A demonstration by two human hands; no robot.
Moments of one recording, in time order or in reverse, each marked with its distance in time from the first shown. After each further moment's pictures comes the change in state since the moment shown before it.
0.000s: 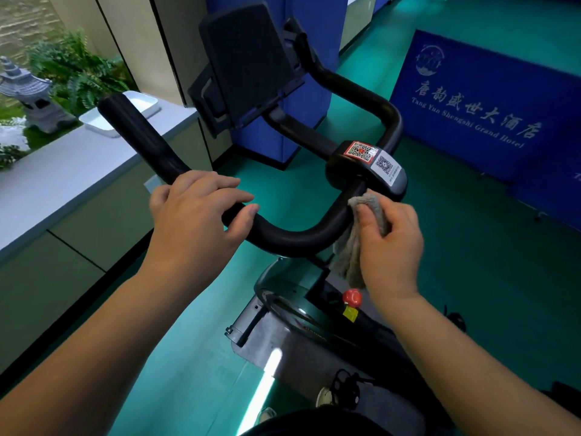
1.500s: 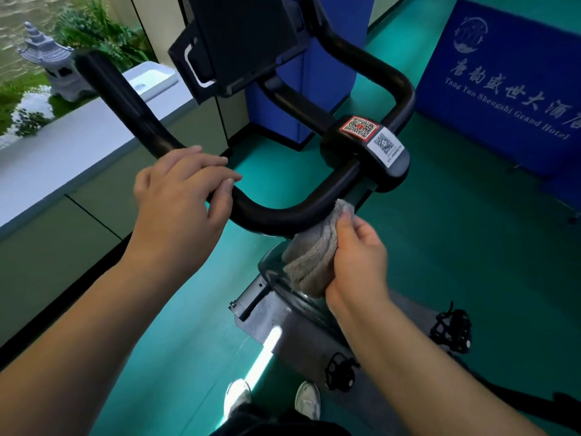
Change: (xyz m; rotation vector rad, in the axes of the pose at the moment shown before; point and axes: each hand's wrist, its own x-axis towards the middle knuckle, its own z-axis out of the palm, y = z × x) left_hand -0.014 0.016 0.012 -0.012 0.081 -0.063; right_hand -0.027 -0.001 0.007 0.647 -0.158 0.814
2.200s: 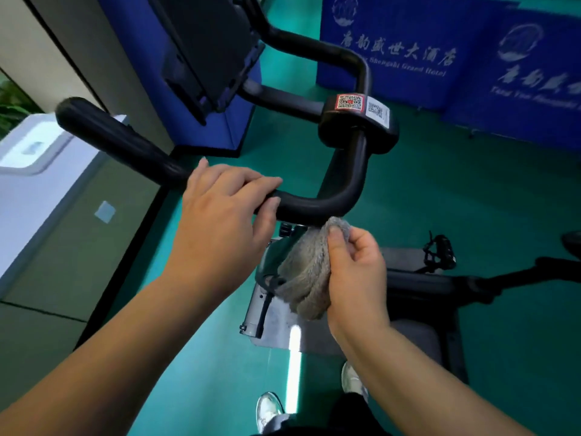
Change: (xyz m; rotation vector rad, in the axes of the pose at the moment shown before) left_hand 0.028 -0.047 -0.008 -0.157 -0.158 0.506; right_hand -0.057 0.079 0.069 0.062 0.345 -0.294
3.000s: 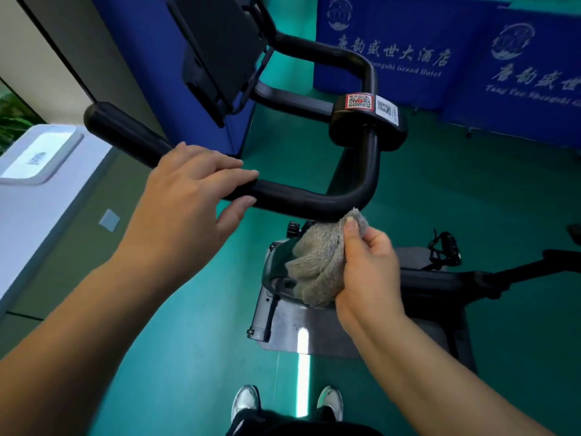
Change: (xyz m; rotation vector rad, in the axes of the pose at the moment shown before) left_hand 0.006 -0.054 -0.035 0.078 -0.035 0.197; right_hand -0.008 -0.007 0.017 0.140 0.077 0.111
